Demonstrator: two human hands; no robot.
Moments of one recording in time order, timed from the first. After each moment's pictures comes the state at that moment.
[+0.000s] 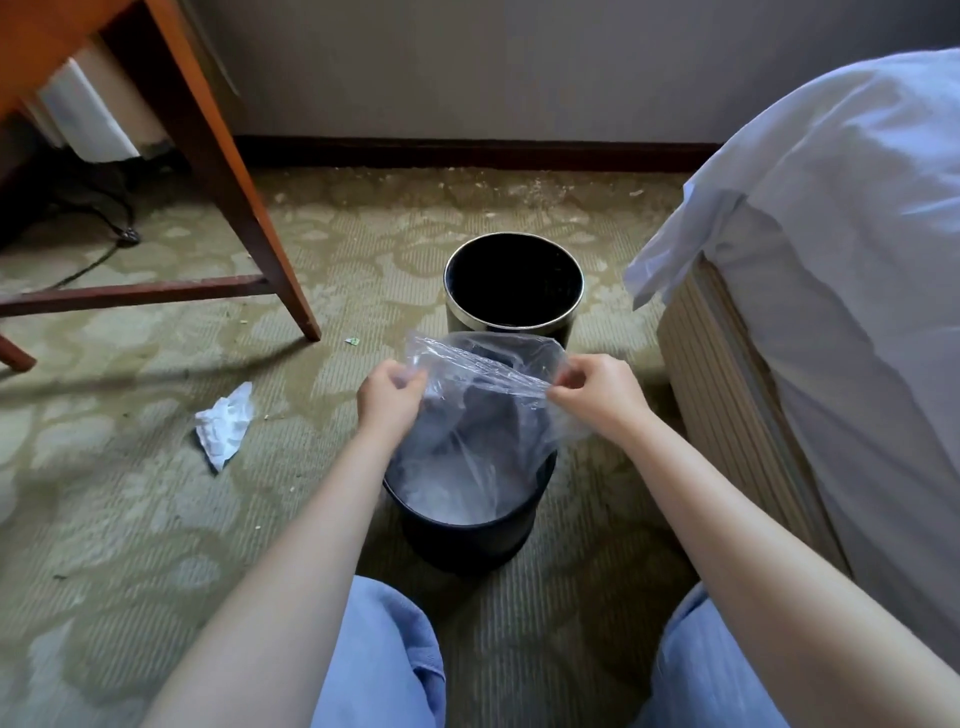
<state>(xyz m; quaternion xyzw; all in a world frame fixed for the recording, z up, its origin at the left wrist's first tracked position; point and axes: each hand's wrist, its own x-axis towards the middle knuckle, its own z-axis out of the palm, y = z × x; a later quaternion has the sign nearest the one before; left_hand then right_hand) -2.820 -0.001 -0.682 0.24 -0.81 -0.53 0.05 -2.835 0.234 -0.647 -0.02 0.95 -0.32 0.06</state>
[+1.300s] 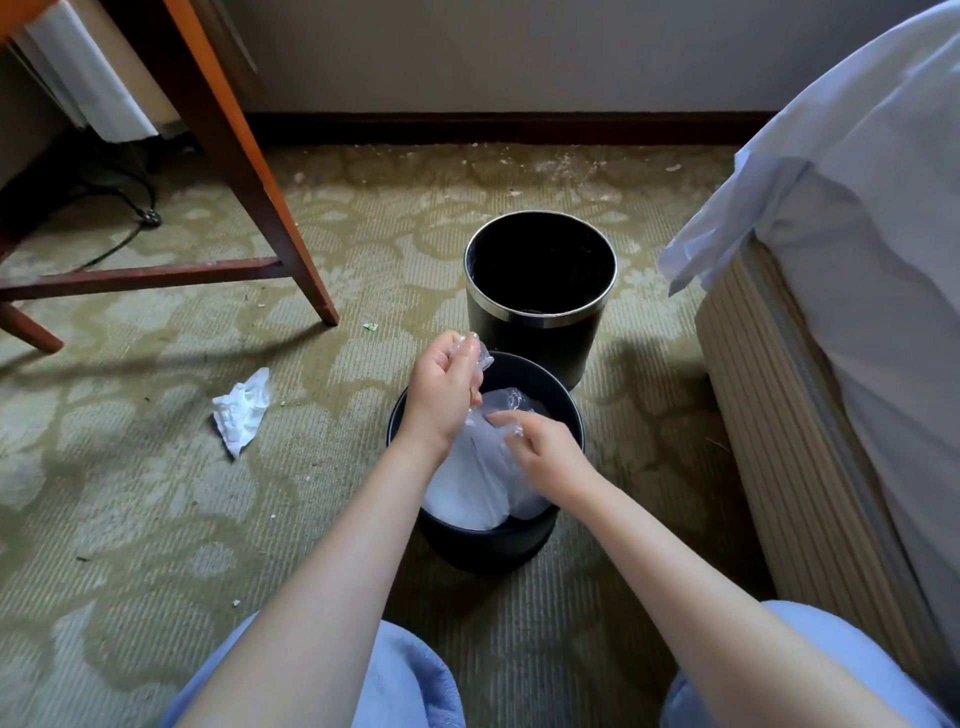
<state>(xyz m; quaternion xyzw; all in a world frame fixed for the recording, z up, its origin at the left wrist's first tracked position) -2.814 0.039 -0.661 0.11 -0.71 -0.70 0.06 -2.801 0.176 -0.719 -0.14 0.88 -0.43 0.12</state>
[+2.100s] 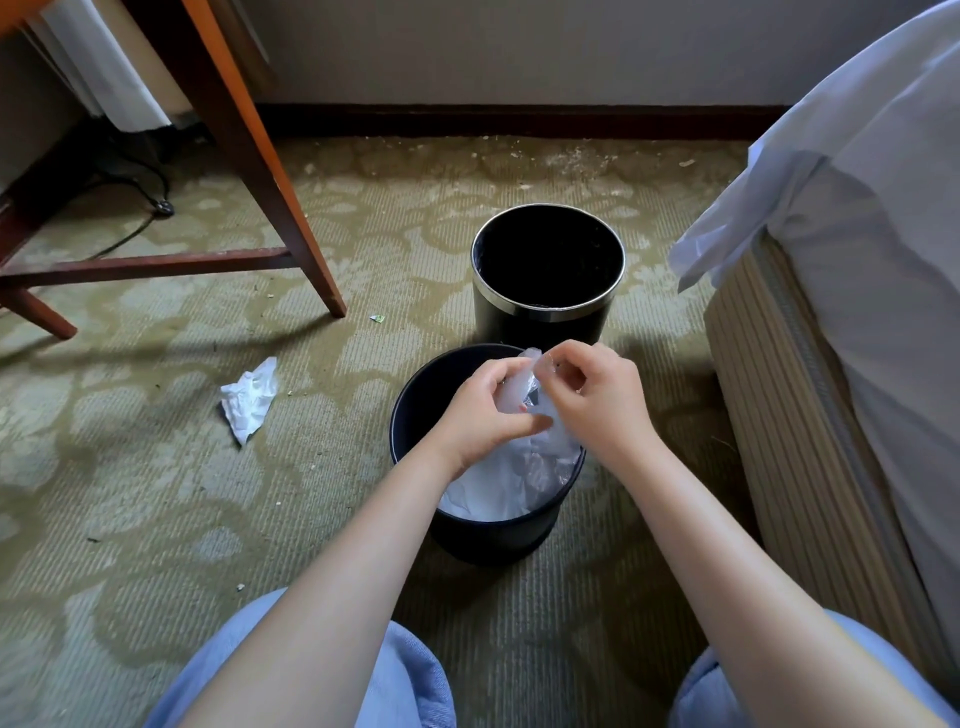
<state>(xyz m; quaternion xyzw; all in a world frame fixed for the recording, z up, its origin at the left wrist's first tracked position) -2.798 0.050 -0.677 0.01 -0.76 -0.65 -0.11 -2.817 0.199 -0.660 -0.13 0.89 -0.42 -0.10</state>
